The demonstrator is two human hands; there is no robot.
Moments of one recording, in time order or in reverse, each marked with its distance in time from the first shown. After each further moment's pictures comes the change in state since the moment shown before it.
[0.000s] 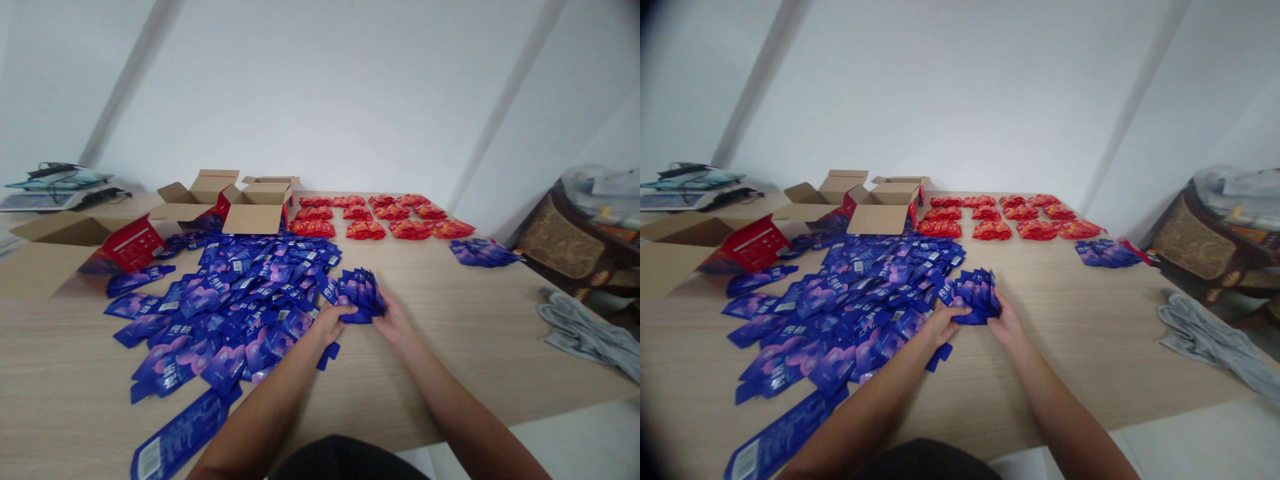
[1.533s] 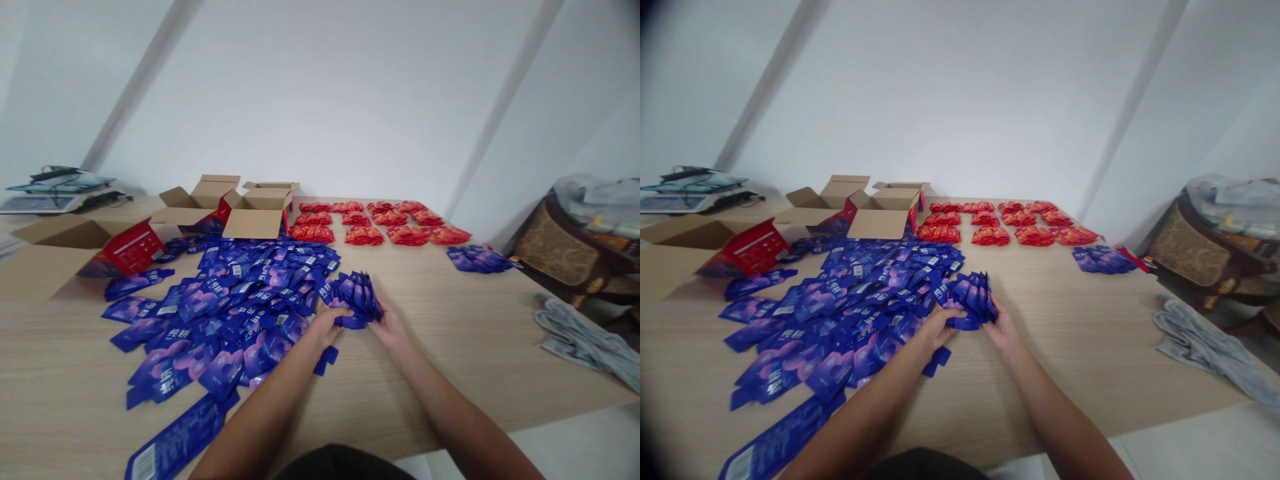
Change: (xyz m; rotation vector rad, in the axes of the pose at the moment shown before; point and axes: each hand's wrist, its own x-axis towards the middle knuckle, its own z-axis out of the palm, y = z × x) left_hand -0.007 0.013 0.008 0.041 0.003 0.026; right_hand 0.011 0.005 -0.008 -0.019 -0.091 0.000
